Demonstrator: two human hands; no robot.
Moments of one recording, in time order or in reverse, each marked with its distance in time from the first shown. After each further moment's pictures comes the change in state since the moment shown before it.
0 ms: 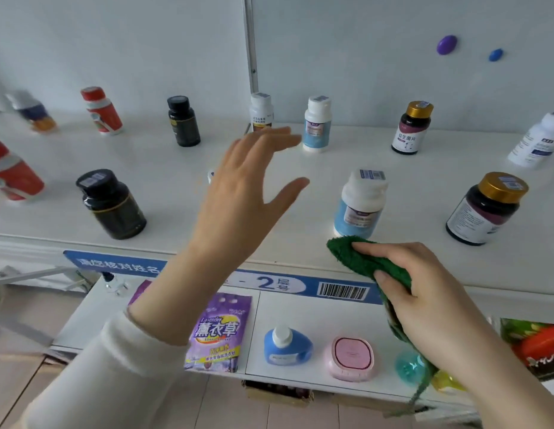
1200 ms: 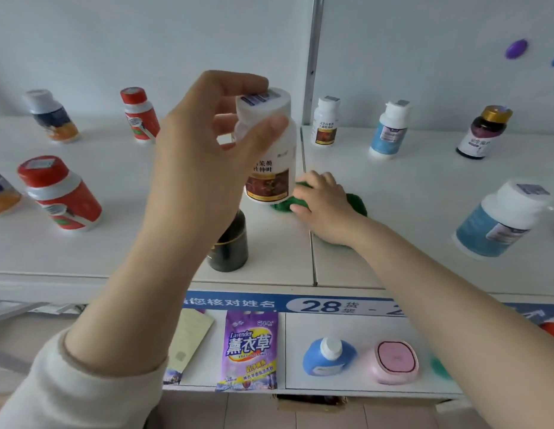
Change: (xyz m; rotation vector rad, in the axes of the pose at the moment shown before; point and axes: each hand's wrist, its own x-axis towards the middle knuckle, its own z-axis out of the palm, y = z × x) left_hand 0.021 -0.118 -0.130 -0.480 0.111 -0.219; right_hand 0.189 -0.094 0.183 -0.489 -0.091 -0.279
